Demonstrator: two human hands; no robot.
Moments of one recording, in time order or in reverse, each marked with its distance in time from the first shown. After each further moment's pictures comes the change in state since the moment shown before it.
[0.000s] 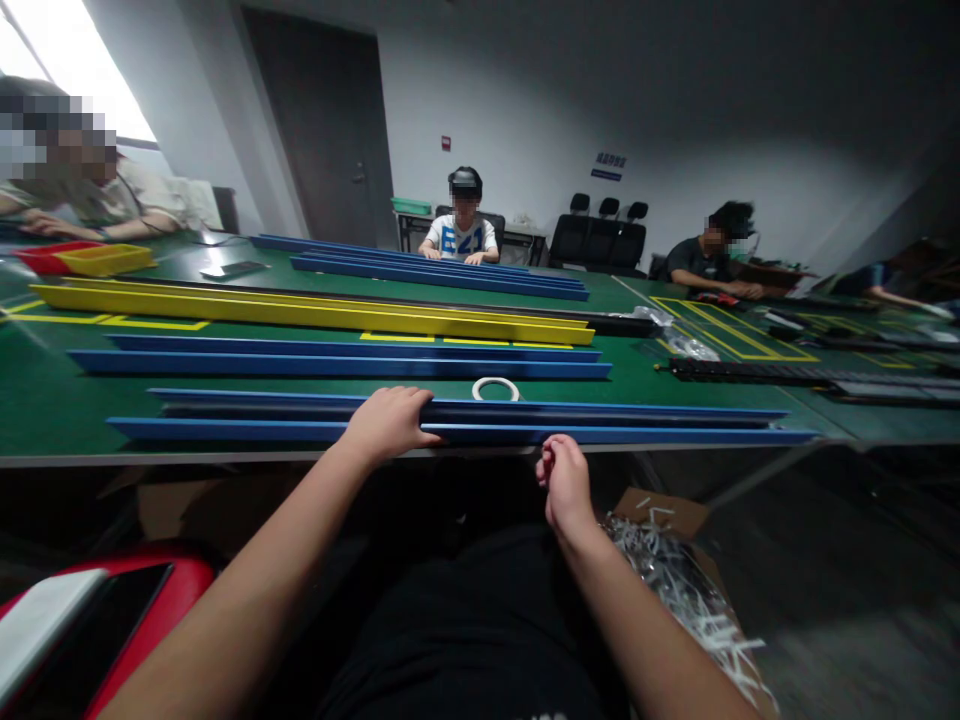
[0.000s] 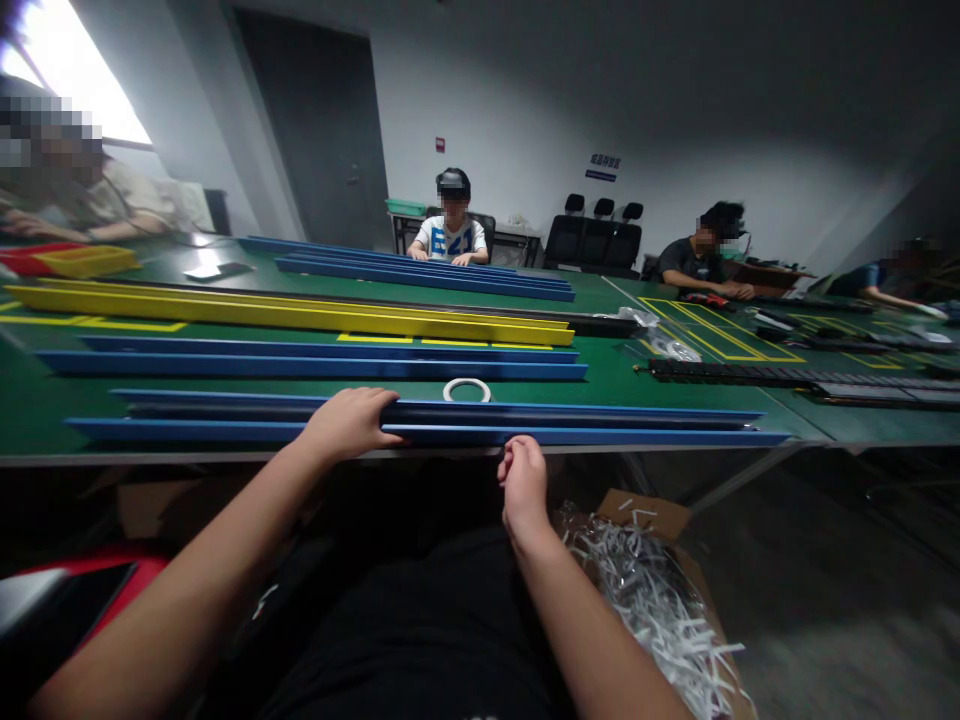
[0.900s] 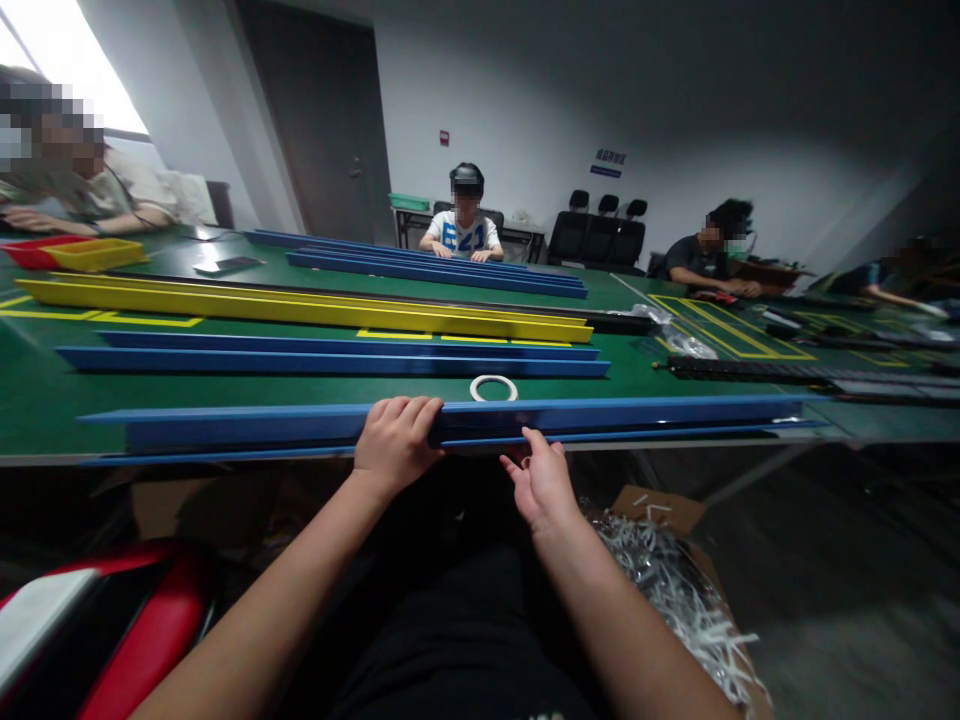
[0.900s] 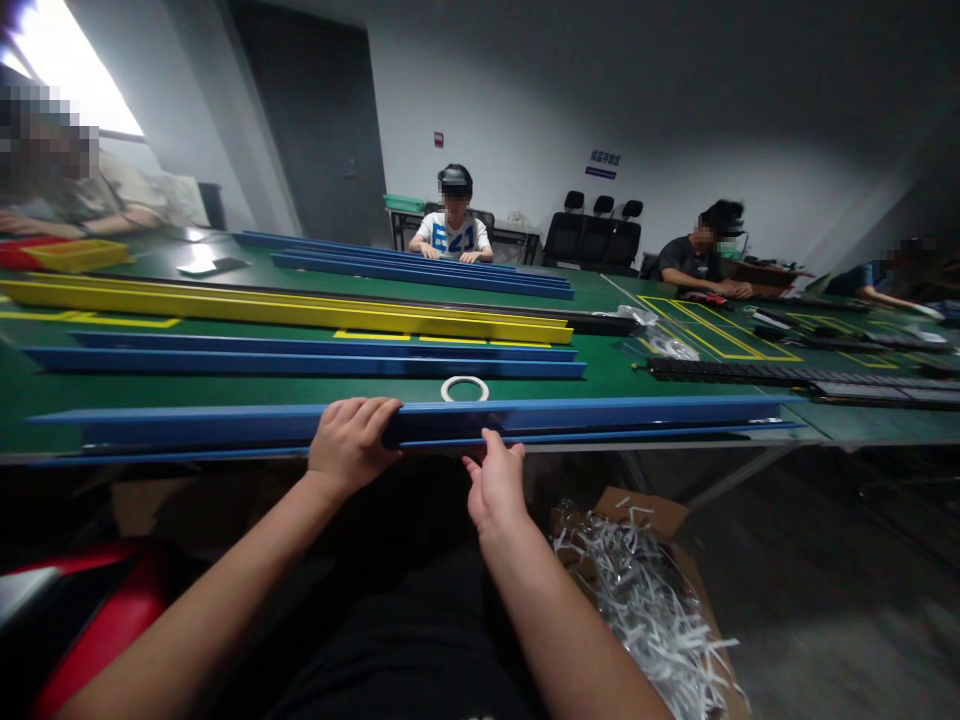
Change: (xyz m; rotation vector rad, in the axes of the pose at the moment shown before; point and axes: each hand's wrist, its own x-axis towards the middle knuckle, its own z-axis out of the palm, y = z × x) left_hand -0.035 0.039 0.010 -0.006 0.456 0.035; right_hand -0.023 -0.027 0.050 0.434 0.092 0.301
